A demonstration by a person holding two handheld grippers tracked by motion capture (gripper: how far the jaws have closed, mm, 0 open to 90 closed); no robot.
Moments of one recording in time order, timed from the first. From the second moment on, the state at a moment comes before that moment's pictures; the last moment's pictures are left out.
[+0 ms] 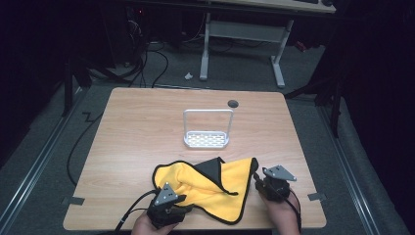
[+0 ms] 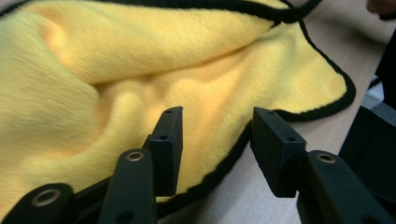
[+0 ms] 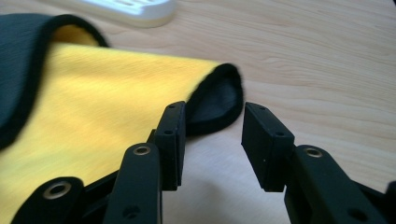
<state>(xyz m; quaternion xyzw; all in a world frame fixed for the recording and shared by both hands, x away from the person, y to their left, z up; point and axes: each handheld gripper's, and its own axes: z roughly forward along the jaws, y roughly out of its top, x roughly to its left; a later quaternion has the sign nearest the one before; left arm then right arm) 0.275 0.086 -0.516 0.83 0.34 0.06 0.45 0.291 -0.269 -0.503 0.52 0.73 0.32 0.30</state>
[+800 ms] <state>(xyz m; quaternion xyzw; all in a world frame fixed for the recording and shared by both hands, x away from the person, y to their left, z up) 0.323 0.126 -0.527 0.82 0.41 0.11 0.39 0.282 -0.262 -0.526 0.50 0.77 0.28 0.28</state>
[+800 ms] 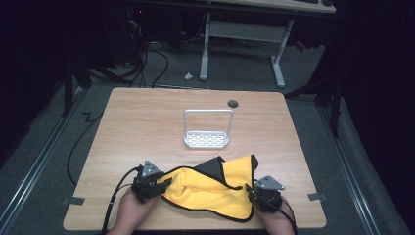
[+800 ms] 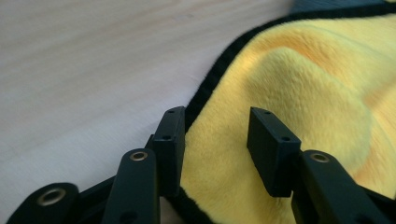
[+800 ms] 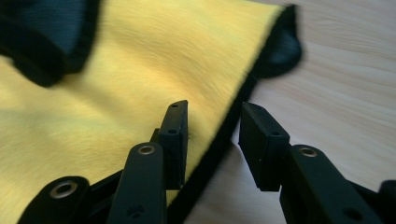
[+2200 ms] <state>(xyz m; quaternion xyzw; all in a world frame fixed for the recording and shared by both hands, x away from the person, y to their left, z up) 0.352 0.173 -0.528 0.76 0.49 0.06 0.43 0.288 -0.290 -0.528 0.54 0.74 0.29 0.29</state>
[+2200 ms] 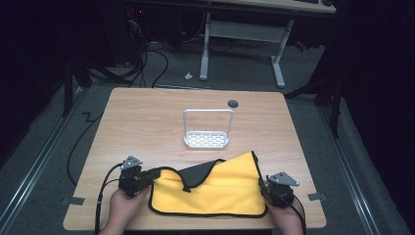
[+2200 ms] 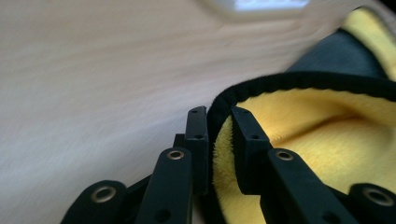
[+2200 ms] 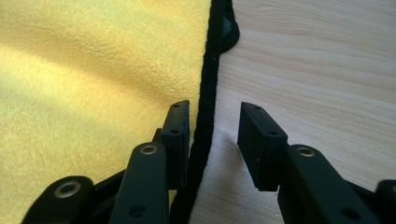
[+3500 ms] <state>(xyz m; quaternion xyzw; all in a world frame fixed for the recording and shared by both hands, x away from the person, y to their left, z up) 0.277 0.105 -0.501 0.80 0.36 0.07 0.47 0.285 -0.288 -0.528 0.53 0.74 0.29 0.29</state>
